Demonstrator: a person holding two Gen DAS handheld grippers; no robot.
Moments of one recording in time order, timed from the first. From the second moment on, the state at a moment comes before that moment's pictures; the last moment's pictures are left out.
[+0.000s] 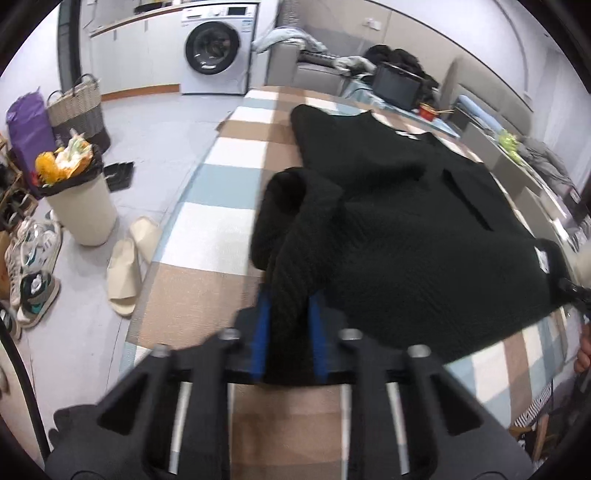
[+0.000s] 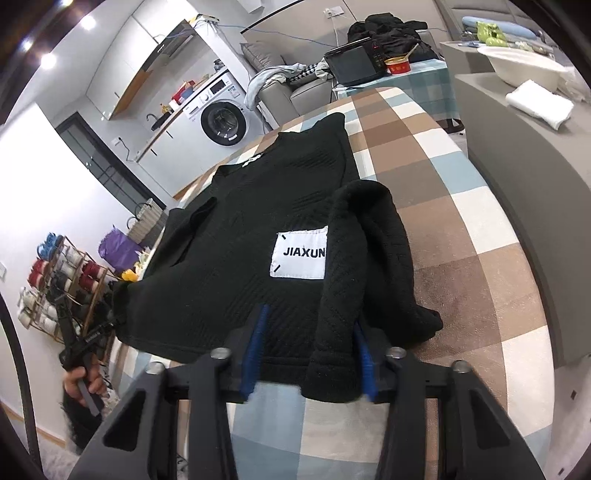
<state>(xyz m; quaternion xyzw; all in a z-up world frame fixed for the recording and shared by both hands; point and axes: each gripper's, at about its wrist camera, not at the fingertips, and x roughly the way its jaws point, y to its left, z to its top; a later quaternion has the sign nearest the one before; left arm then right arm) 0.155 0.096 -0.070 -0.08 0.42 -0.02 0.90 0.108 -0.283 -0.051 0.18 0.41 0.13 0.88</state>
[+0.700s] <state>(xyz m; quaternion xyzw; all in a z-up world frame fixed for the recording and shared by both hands) 0.119 0.098 -0.017 -0.11 0.38 -0.05 0.92 0.103 -0.298 -0.025 0.22 0.36 0.12 0.90</state>
